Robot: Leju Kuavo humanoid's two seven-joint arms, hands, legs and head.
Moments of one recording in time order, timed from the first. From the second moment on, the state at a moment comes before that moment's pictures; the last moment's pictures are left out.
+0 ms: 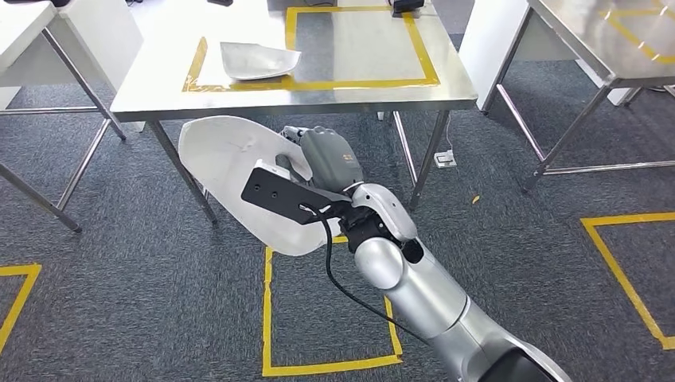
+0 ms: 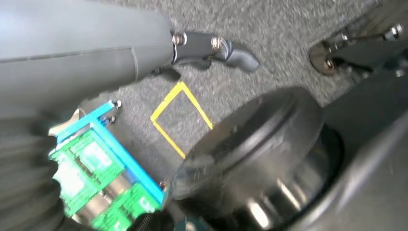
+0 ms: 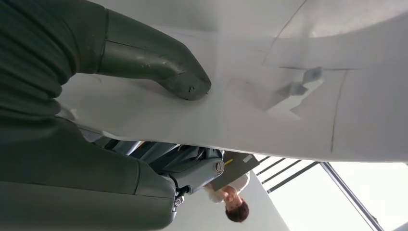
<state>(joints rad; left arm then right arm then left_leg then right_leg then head) -0.12 -0.04 0.75 -0.22 -1.06 -0.62 0.02 -0.57 0.15 0.57 -1.33 0.70 0.04 -0.02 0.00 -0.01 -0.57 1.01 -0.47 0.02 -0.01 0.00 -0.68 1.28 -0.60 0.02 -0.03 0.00</state>
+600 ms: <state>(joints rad) -0.13 -0.05 0.75 -0.22 -1.06 -0.62 0.02 -0.57 0.14 0.58 -1.33 0.70 0.03 -0.01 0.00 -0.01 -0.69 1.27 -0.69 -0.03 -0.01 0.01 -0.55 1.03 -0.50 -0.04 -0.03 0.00</state>
